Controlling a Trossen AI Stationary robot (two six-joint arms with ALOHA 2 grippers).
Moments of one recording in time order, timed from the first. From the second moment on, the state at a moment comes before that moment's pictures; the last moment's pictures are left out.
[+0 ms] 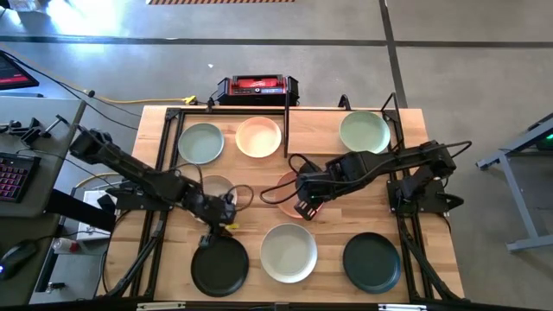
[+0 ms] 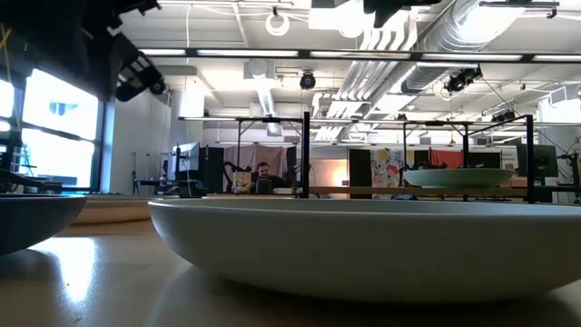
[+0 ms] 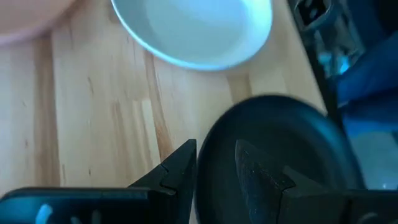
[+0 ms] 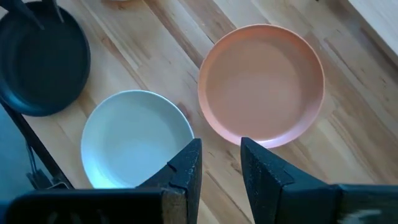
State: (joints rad) left arm -0.41 1.26 0.72 -0.34 0.08 -0.29; right arm 0.25 1.73 1.81 -1.30 0.15 0.90
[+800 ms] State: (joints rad) left arm -0.46 1.46 0.72 -0.34 0.08 -0.30; right arm 0.25 1.73 1.81 -1.30 0.15 0.83
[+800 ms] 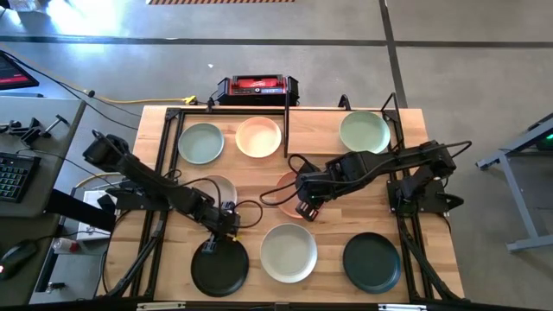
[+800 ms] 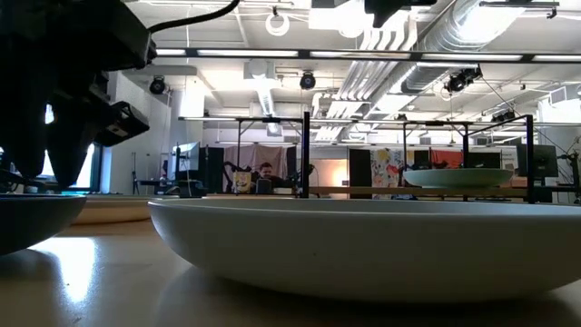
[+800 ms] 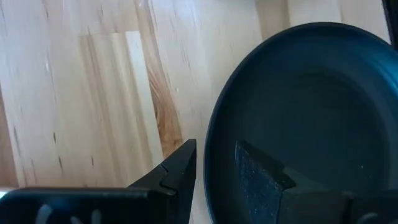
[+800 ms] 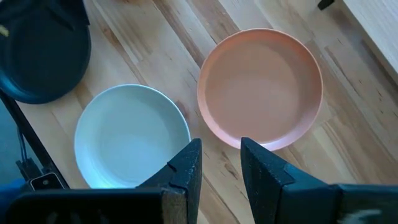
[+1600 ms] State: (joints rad) left arm -0.46 1.55 0.72 -0.34 0.09 -0.31; right arm 0.25 1.73 1.81 -1.30 0.15 0.84
